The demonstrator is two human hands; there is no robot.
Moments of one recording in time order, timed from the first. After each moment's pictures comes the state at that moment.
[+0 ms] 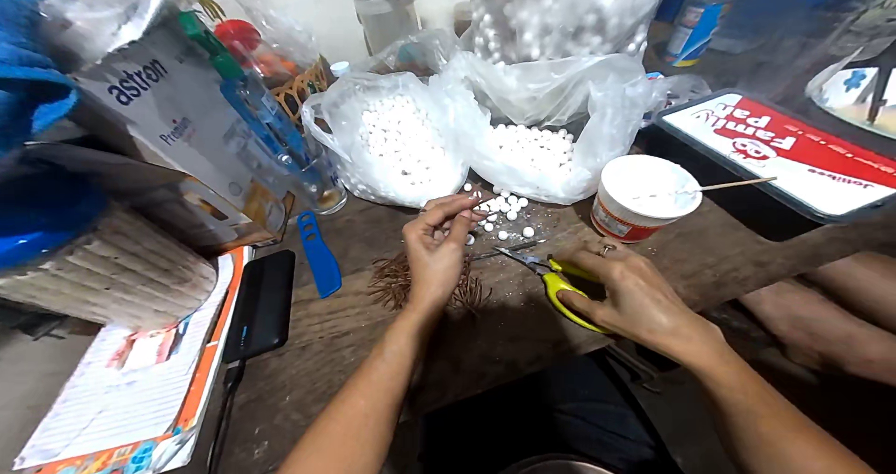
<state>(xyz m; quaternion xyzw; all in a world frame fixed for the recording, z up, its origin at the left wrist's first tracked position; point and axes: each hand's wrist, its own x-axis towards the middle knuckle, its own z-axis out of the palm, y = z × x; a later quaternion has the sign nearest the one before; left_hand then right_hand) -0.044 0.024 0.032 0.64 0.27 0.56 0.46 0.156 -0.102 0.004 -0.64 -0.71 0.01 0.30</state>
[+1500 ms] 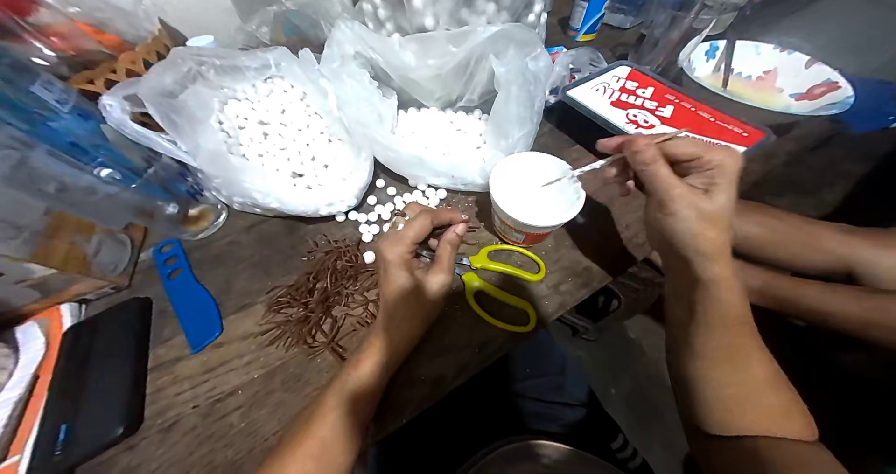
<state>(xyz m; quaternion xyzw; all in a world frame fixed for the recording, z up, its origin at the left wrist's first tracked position) 0.000 0.007 0.015 0.79 0.14 0.51 0.32 0.240 -0.115 0.045 -0.54 -0.53 -0.01 0.65</state>
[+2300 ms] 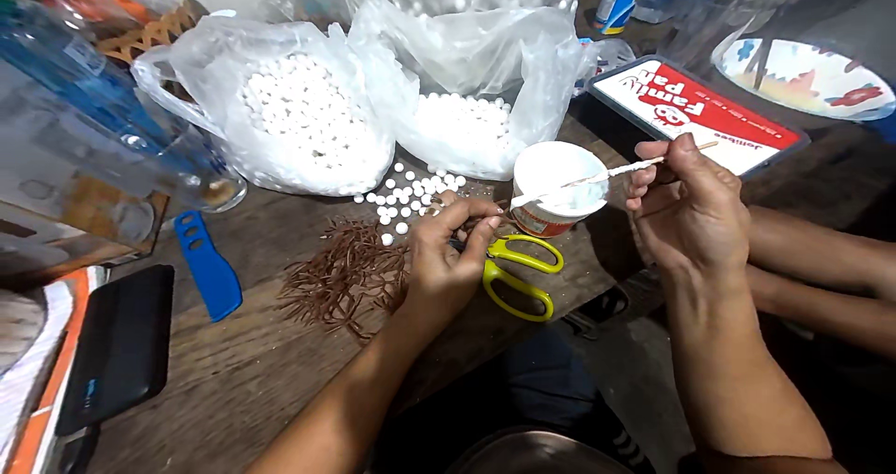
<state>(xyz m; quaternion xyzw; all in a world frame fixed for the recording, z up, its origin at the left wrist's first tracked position) 0.005 -0.001 0.012 0.76 0.13 0.50 0.38 0.211 -0.114 0.039 -0.43 -0.37 0.23 0.79</state>
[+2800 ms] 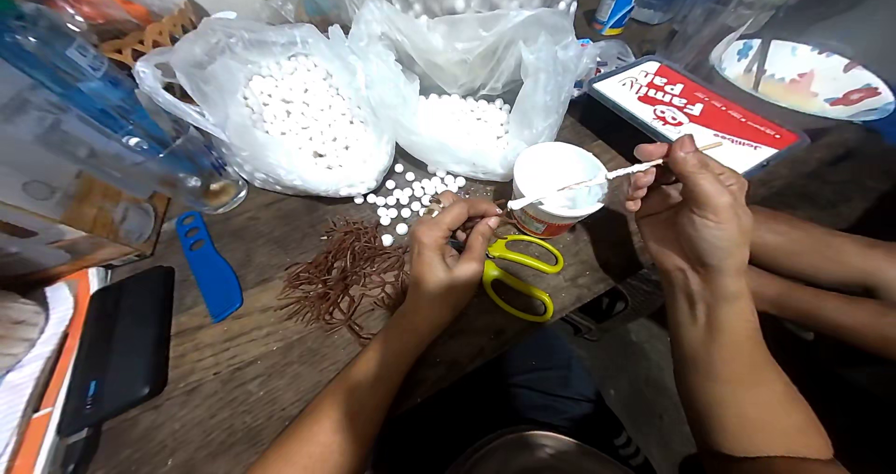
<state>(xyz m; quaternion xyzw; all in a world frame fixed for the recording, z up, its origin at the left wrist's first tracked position) 0.004 -0.002 0.013 0.77 0.14 0.50 0.37 0.208 -0.116 0.042 -0.46 -0.38 0.20 0.78</state>
